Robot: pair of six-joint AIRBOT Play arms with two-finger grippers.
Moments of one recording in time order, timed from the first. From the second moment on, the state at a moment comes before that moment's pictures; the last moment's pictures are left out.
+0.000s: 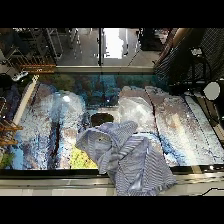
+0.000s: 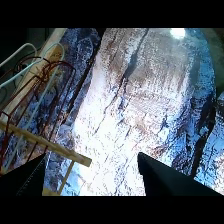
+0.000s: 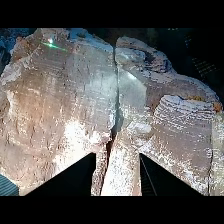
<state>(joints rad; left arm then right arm) 0.00 -1.29 1.77 2.12 -1.28 -1.91 -0.01 -1.22 1.53 -1.62 0.99 1.39</state>
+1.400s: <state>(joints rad) 0.00 -1.33 1.77 1.92 -1.21 -1.92 0.00 -1.22 1.45 -1.21 1.28 1.40</state>
